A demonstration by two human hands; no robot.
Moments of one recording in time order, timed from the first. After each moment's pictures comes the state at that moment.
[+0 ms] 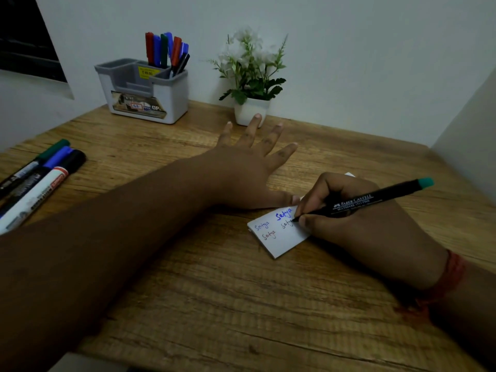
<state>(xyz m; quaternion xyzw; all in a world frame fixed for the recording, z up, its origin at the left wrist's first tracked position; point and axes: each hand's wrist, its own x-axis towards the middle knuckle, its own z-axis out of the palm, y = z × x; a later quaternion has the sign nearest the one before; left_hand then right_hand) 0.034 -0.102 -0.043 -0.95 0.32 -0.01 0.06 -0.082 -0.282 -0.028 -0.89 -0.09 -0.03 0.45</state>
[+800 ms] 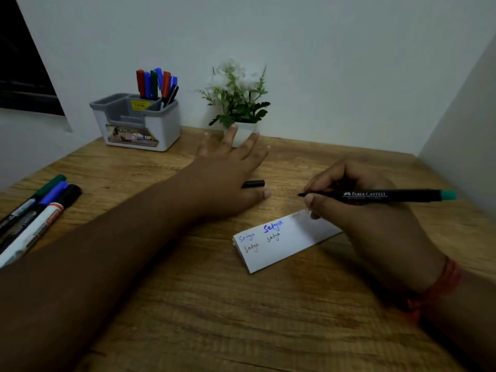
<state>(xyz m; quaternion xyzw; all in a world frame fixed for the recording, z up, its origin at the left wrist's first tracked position) 0.048 -0.090 -0.034 -0.96 0.28 -0.08 0.02 -0.076 -0.294 -0.021 -0.83 -0.06 -0.16 0.53</state>
